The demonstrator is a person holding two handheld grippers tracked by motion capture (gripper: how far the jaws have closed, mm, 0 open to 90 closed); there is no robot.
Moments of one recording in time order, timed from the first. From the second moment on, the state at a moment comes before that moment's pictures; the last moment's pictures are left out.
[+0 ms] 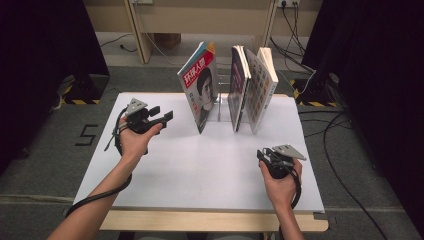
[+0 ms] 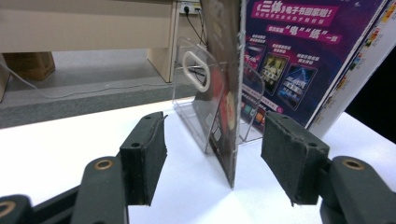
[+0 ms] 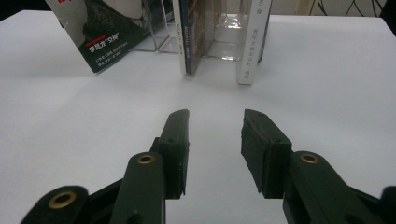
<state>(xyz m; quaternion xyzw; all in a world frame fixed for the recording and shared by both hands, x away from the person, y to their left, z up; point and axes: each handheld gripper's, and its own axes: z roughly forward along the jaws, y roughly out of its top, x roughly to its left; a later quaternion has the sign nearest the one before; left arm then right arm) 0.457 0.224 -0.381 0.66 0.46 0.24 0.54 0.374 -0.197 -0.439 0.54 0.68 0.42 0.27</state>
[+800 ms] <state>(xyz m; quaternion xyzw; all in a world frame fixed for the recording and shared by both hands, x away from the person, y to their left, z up) 0.426 0.254 -0.409 0.67 0.47 0.24 0.53 0.373 -0.197 -0.439 0.54 0.68 0.41 0.27</state>
